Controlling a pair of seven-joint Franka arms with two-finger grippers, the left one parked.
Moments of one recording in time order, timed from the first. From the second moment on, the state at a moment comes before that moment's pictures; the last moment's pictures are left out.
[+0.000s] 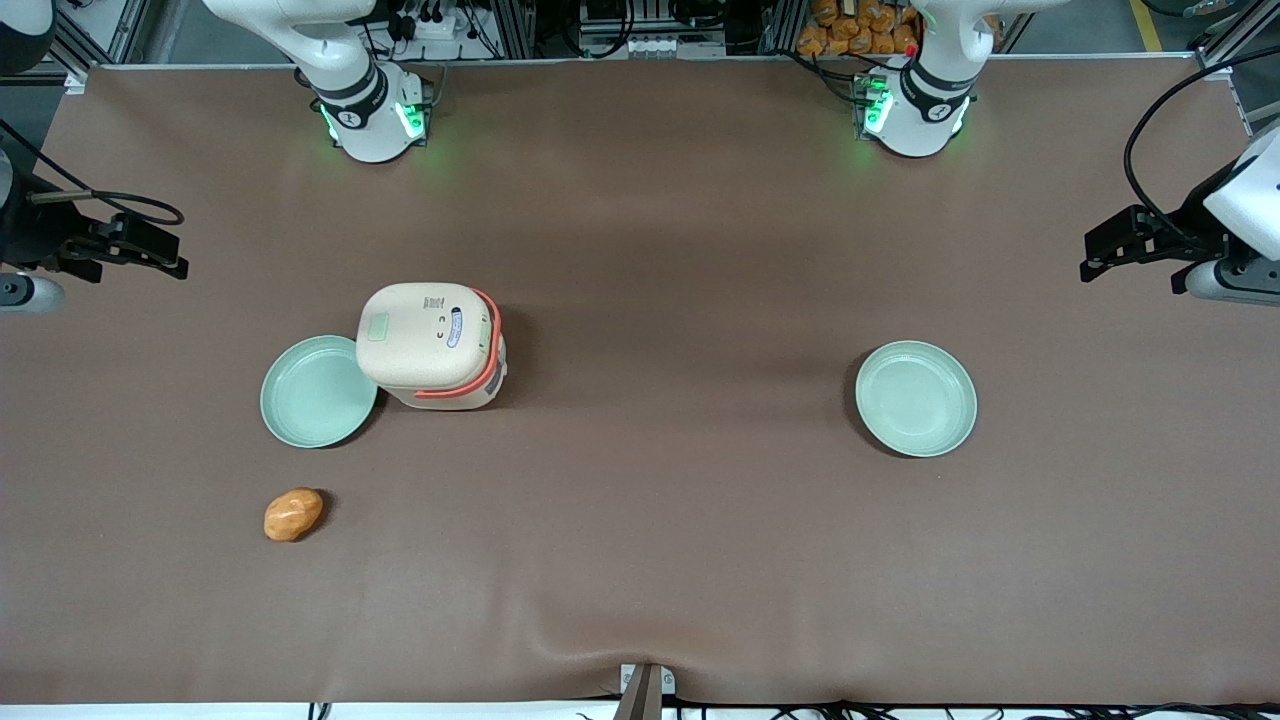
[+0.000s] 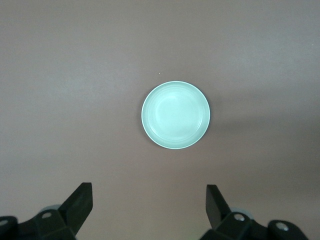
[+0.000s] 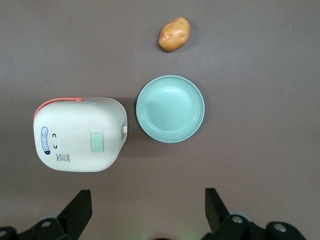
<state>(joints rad) 0.03 0.06 -0.04 -1.50 0.03 1.45 -0.02</state>
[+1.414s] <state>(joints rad) 0.09 0.07 -0.04 -1.50 0.03 1.46 -0.02</state>
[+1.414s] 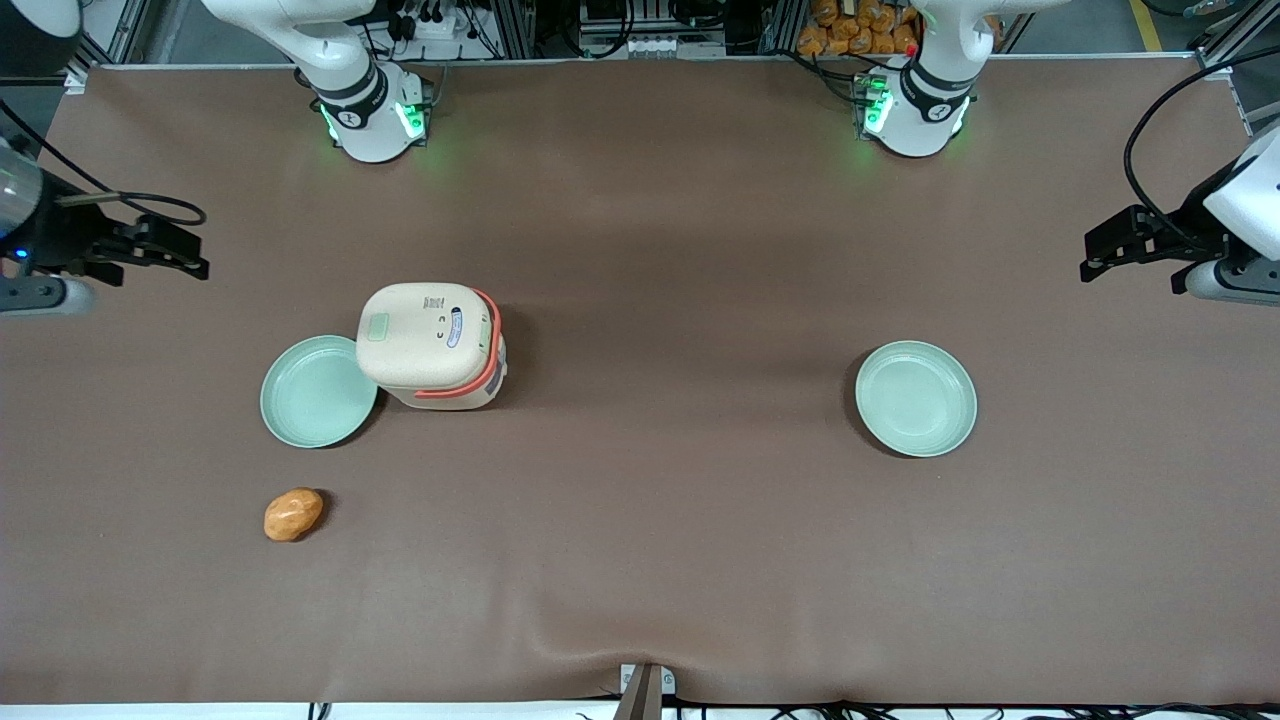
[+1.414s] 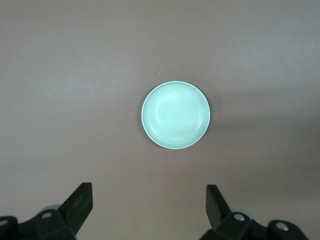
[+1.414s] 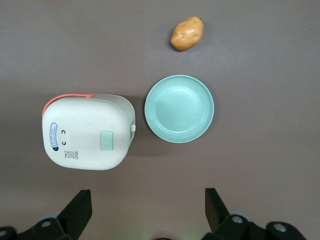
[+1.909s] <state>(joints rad) 0.16 0.15 -0.04 -1.55 0.03 1.52 -0.02</state>
